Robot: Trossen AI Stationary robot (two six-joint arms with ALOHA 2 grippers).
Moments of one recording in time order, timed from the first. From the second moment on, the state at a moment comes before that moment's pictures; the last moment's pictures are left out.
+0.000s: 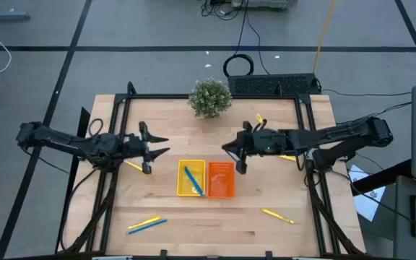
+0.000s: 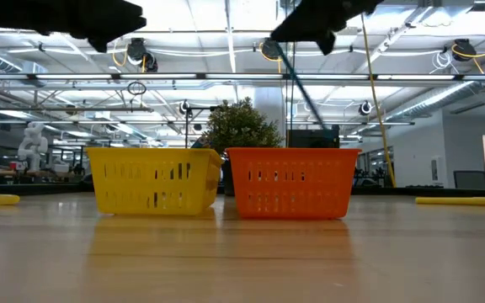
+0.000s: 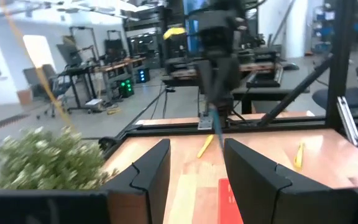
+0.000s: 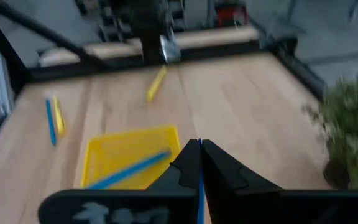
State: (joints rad) left arm -0.17 0.66 0.32 0.41 -0.30 0.15; right arm 0.08 1.29 0.94 -0.06 0.21 0.15
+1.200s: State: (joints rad) left arm 0.08 1.17 0.41 0.78 0.03 0.09; right arm -0.02 1.31 0.57 0.79 0.07 0.06
